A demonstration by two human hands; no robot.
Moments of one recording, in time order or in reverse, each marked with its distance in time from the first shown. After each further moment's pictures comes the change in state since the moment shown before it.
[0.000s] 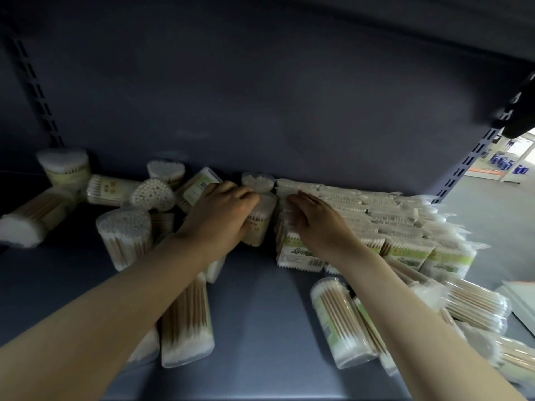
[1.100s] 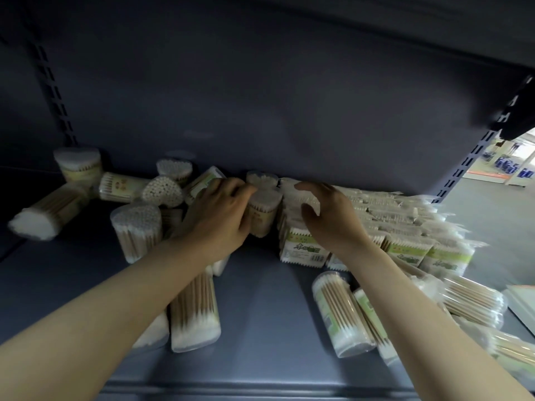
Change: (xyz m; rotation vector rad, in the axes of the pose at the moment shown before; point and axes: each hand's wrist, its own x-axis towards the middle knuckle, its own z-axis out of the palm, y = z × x) left_hand -0.013 0.000 -0.011 -0.052 -0.035 -0.132; right_hand -0.005 -0.003 -0.009 0.126 0.242 -0.006
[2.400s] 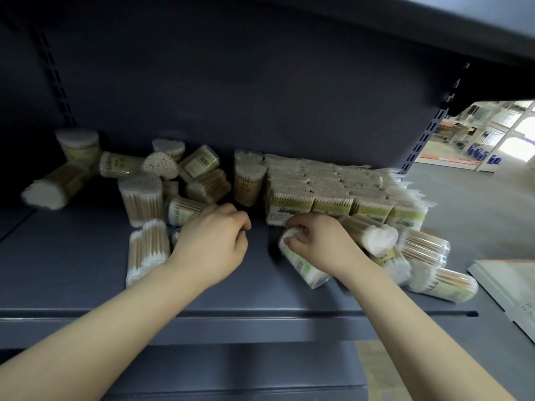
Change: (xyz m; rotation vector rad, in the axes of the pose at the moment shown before) left_hand -0.078 0.054 -0.025 -0.208 -0.001 -0.091; right_hand -0.092 -0.011 -0.009 -0.091 -0.248 0.082
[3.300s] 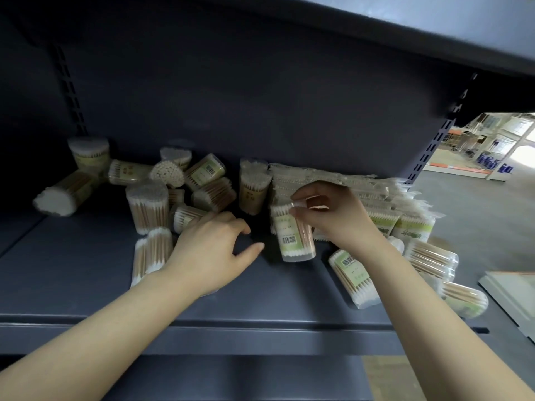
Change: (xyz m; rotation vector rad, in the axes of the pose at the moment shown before) left_hand 0.003 0.000 -0.013 0.090 -0.170 -0.090; right_hand 0.016 -0.010 -0.039 0.558 0.149 -0.048
